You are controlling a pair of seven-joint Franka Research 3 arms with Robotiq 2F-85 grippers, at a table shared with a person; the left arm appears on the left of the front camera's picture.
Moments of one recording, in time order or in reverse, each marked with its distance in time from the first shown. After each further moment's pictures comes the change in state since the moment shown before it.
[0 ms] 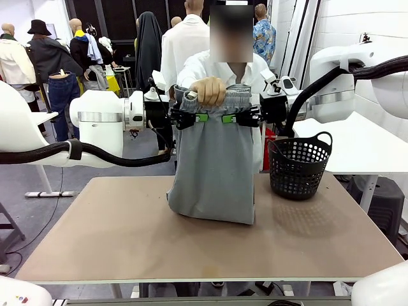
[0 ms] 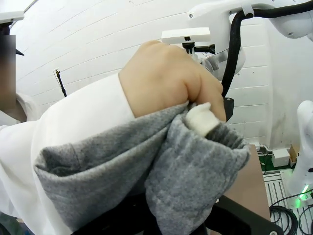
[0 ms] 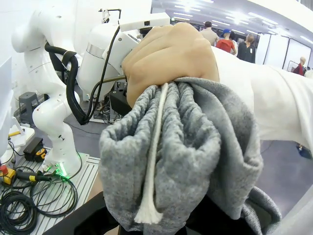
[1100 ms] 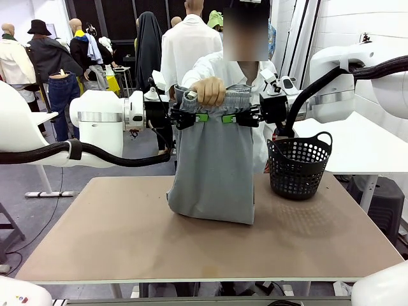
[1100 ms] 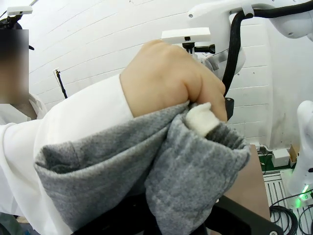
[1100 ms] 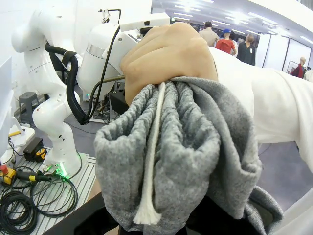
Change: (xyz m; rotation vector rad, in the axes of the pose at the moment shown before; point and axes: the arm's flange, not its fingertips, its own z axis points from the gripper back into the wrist) left arm 0.000 0.000 0.000 0.000 0.000 0.000; right arm 0.000 0.000 0.000 0.000 0.000 0.000
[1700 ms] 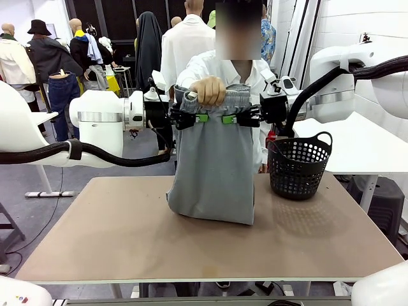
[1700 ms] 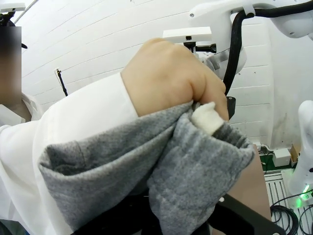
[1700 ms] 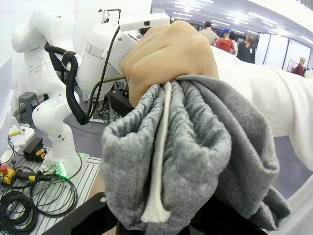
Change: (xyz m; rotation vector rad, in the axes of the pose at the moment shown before) left arm 0.000 0.001 0.001 0.008 0.004 0.000; right arm 0.000 0.000 0.001 -0.002 0.001 0.000
